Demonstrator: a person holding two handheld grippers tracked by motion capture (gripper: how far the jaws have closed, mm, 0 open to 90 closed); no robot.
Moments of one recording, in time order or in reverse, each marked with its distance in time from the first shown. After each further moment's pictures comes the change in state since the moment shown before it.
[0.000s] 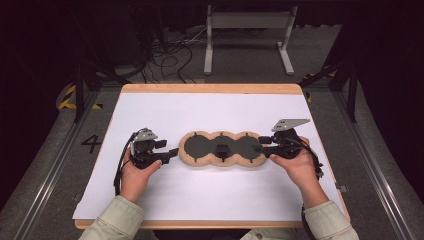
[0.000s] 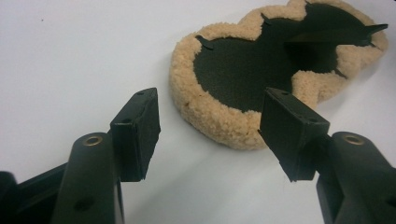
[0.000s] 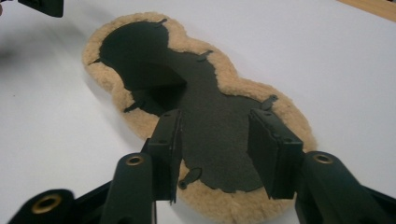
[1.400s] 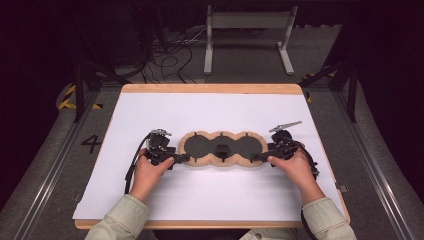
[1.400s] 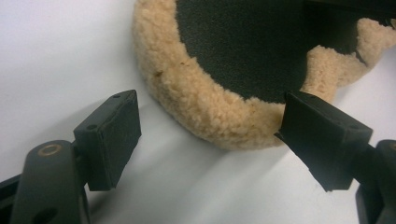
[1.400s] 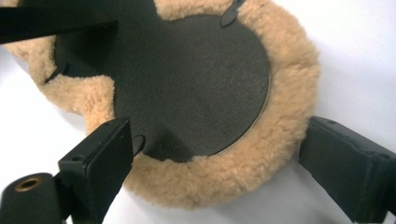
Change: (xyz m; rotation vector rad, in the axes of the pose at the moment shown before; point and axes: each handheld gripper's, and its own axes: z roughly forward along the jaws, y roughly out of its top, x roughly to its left) left arm 0.002 0.003 0.050 0.217 -0.134 -0.180; right arm -0.032 -0.033 0.045 0.178 0.016 0.253
